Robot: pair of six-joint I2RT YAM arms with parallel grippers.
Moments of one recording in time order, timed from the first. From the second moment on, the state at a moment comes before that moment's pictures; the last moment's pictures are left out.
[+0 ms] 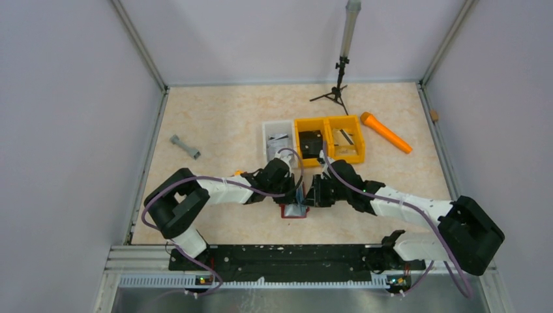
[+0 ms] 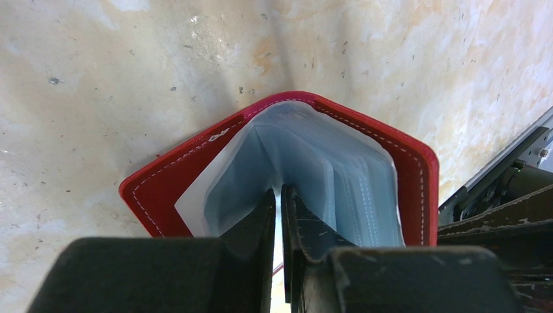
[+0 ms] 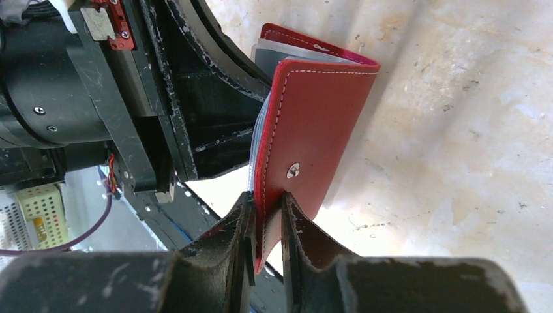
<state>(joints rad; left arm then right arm) -0.87 1.64 0.74 0.06 0.18 -0.79 0.79 1.22 0.52 -0.03 -0.27 0.75</state>
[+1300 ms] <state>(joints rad) -0.89 1.29 0.60 -0.04 0.16 -0.85 0.79 1.21 0.52 -0.05 -0.24 0.74</state>
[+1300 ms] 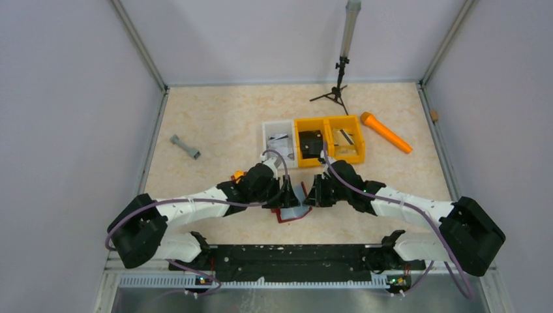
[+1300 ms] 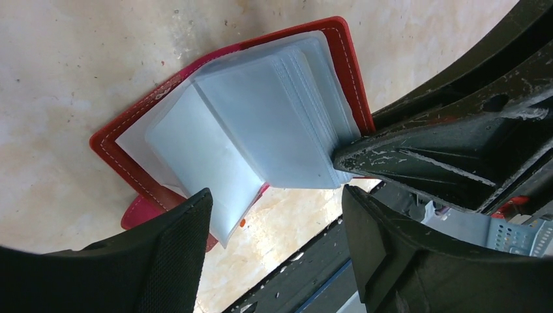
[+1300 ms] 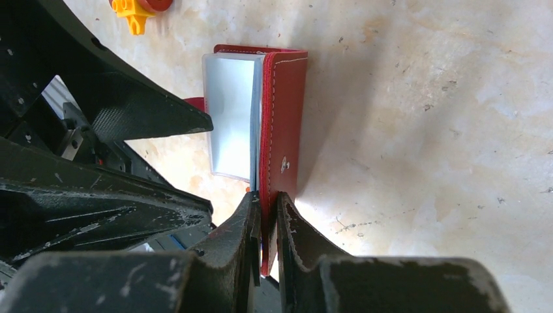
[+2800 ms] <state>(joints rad) -0.83 1.52 0.78 -0.23 0.10 -0.73 0.80 1.19 0.53 -0.08 -0.24 0.70</state>
